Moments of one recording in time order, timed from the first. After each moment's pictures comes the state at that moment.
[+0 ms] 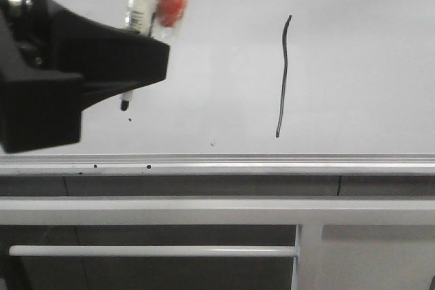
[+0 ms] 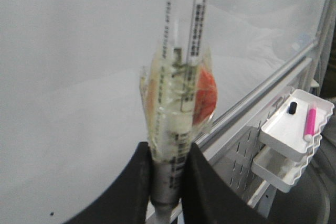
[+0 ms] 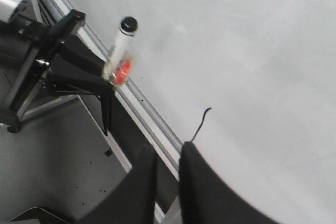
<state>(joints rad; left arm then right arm) -1.09 1.16 -0.30 -0.34 -0.65 0.19 1.04 0.71 -1.00 -0.38 0.92 0.17</state>
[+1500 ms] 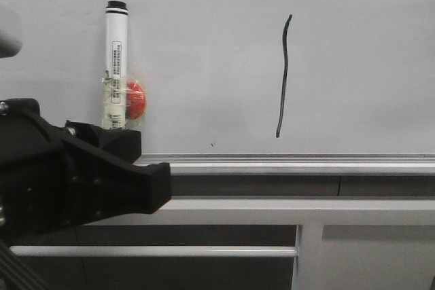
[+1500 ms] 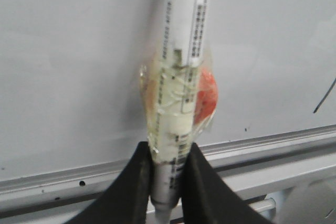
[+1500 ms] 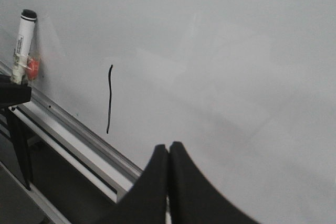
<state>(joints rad) -1.32 1.65 -0.33 -0.99 -1.14 0.07 1.04 0.31 -0.43 -0.93 0.72 0.71</state>
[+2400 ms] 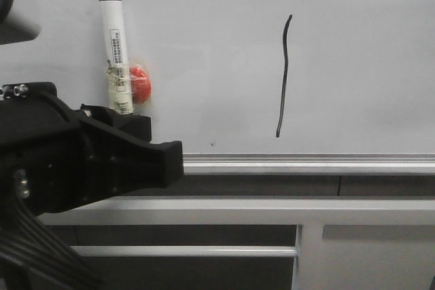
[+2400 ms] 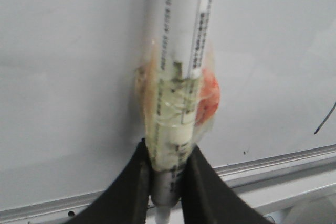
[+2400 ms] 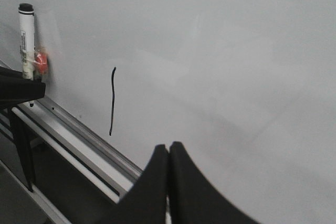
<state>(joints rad) -1.26 1.65 -0.36 -0.91 -1.12 0.08 1.04 0.31 -0.43 -0.93 0.71 0.71</state>
